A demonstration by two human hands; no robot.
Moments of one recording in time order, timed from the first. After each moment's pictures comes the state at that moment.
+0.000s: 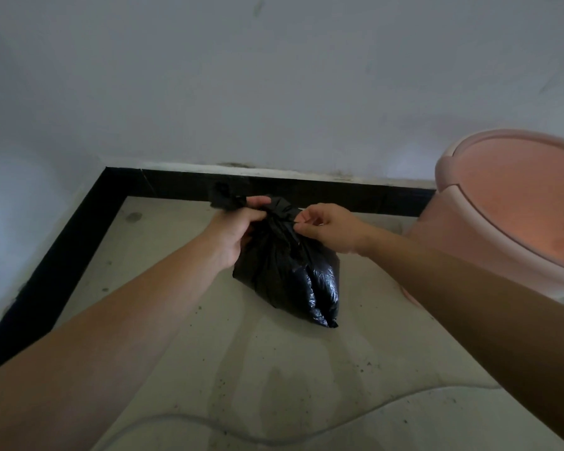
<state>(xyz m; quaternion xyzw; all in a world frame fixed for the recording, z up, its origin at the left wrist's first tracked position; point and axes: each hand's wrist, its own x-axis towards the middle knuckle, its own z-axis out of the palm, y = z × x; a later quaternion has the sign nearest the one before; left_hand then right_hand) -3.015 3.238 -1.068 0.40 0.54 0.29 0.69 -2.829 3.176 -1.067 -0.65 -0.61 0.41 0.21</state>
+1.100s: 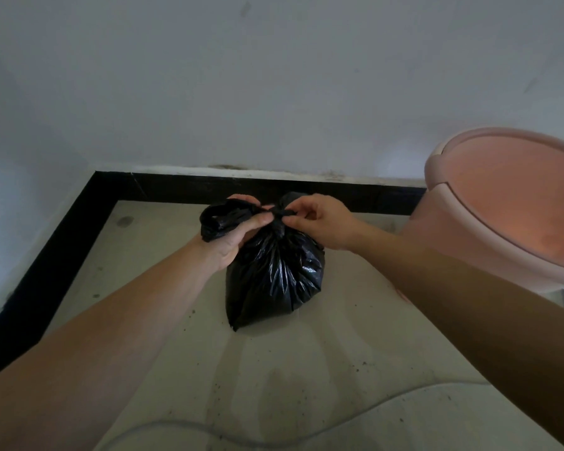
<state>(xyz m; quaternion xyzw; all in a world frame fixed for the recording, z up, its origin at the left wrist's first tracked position) -3.013 3.235 -1.080 0.43 0.42 0.35 0.72 -2.828 3.182 -1.072 -0.65 -0.63 0.33 0.27</state>
